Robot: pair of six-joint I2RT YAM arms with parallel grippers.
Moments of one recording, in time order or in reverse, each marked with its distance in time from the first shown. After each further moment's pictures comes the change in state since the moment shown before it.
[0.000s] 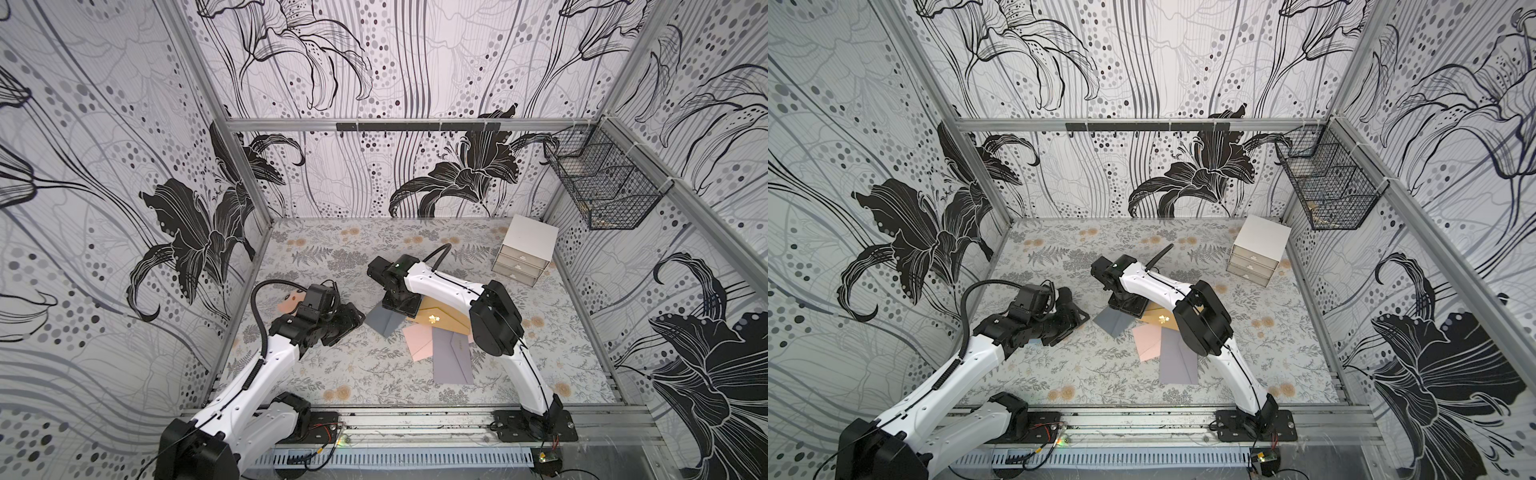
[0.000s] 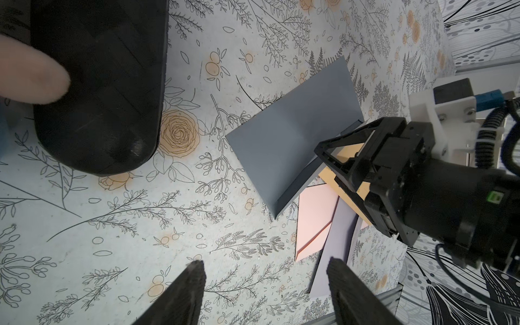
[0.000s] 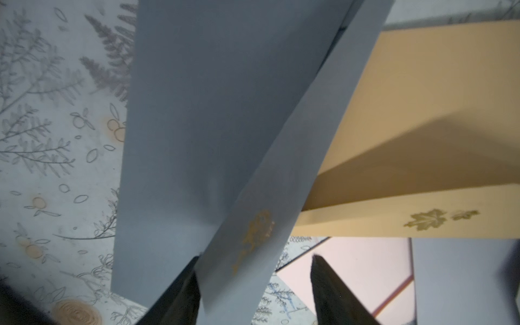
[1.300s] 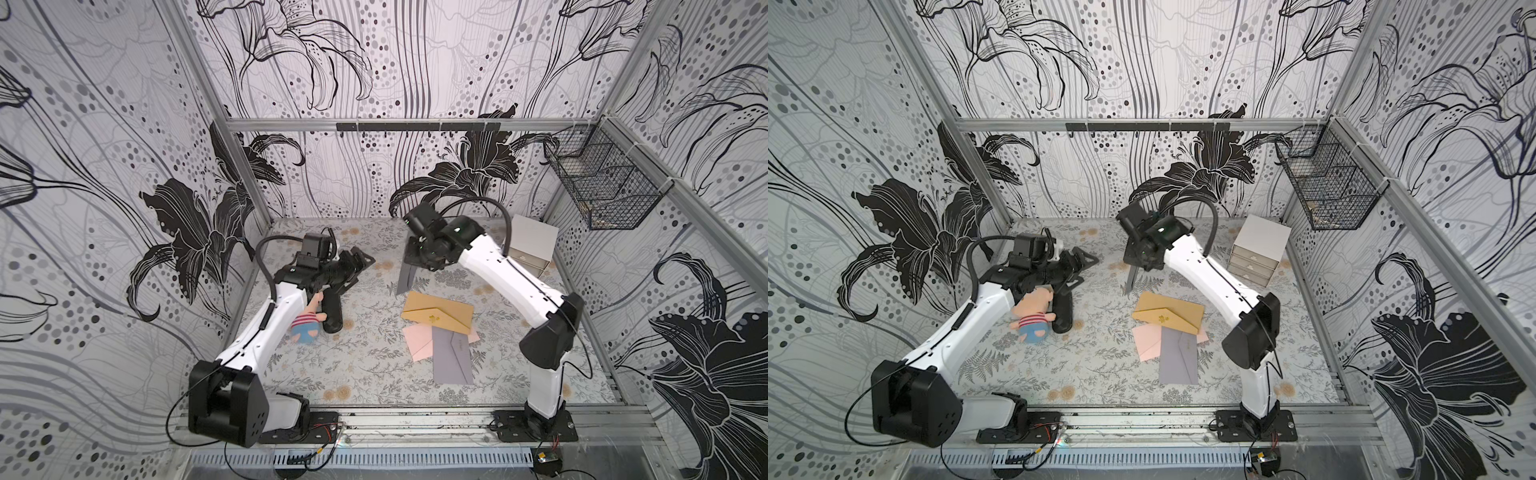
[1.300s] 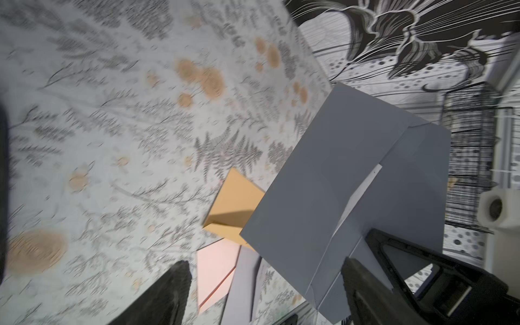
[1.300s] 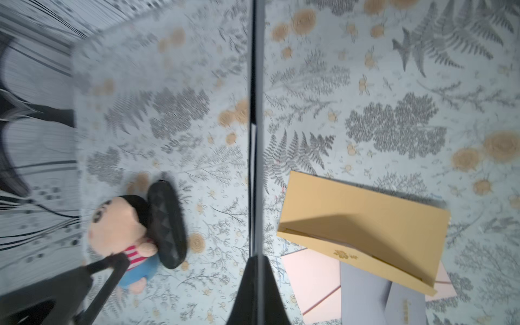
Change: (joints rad) left arm 0.137 0.396 0.513 0.138 0.266 -0.026; right arm -0.201 -0.395 0.118 0.047 -0.048 -0.467
